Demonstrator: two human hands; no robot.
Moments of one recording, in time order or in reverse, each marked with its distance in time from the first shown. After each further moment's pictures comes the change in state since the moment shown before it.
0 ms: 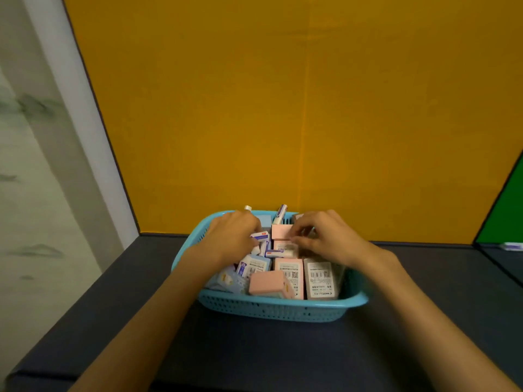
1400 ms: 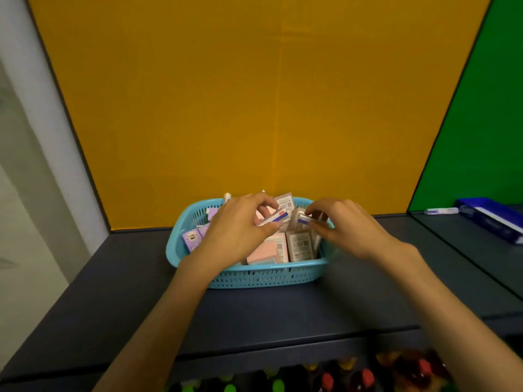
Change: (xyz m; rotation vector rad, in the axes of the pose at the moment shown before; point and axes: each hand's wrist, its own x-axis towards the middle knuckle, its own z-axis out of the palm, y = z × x) left_hand -0.070 0.023 -0.033 -0.677 0.225 0.192; right_hand -0.076 -0.047 -0.030 -0.308 0.126 0.224
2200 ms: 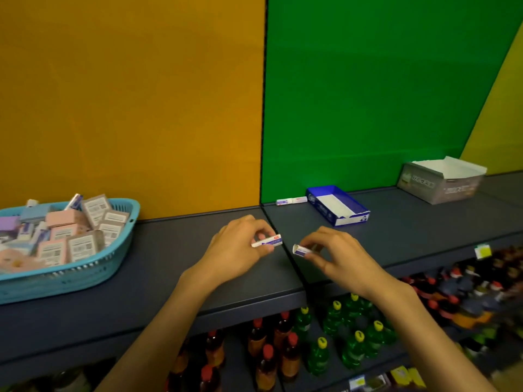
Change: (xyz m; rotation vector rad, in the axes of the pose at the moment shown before) left_hand 0.062 0.282 0.290 0.019 -0.265 0.090; right_hand -0.258 0.326 -0.083 0.181 0.001 0.179
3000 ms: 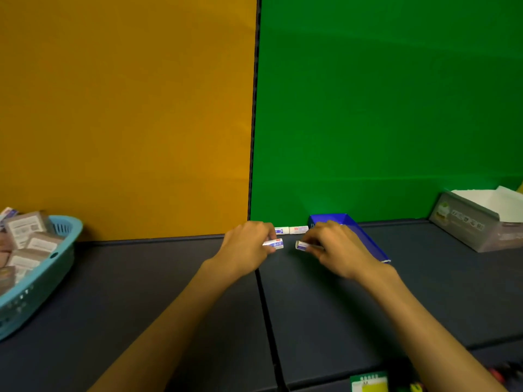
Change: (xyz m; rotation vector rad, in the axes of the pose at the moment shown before) left_hand 0.187 -0.035 0.083 0.279 0.019 -0.090; right_hand 0.168 0.154 0.017 -0.307 -0.106 -0.072
